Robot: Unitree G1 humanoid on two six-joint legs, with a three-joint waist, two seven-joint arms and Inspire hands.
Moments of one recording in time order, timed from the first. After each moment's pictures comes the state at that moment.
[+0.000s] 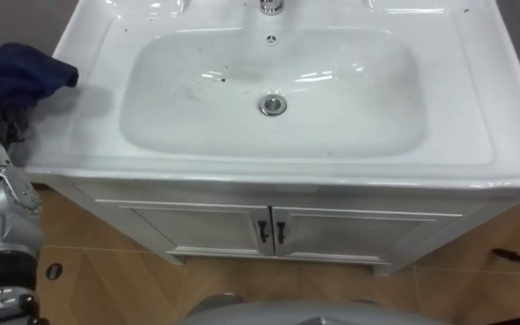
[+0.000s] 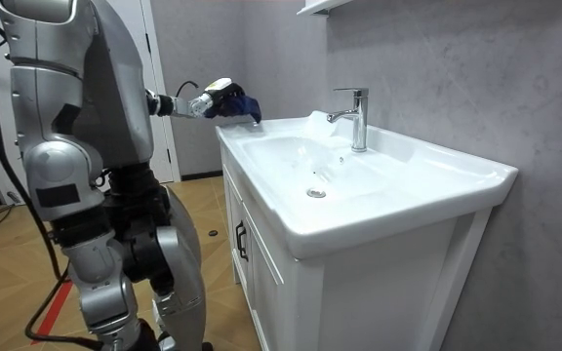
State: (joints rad) left arm -0.09 0.47 0.27 0.56 0.96 0.04 0.62; right arm 0.22 -0.35 -0.06 1.24 -0.13 0.12 0.14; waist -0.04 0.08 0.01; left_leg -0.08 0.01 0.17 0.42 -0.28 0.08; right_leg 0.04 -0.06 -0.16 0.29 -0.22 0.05
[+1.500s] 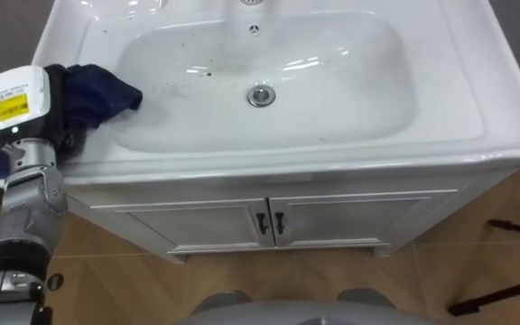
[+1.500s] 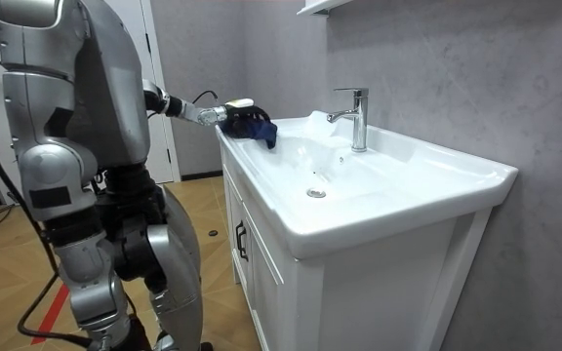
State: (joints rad) left arm -0.17 0.51 0.06 0.75 0.95 -0.08 0.52; right arm 0.16 -0.35 -0.02 1.29 -0.13 0.09 0.14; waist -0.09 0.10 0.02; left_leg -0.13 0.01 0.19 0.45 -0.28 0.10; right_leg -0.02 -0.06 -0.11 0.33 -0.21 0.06
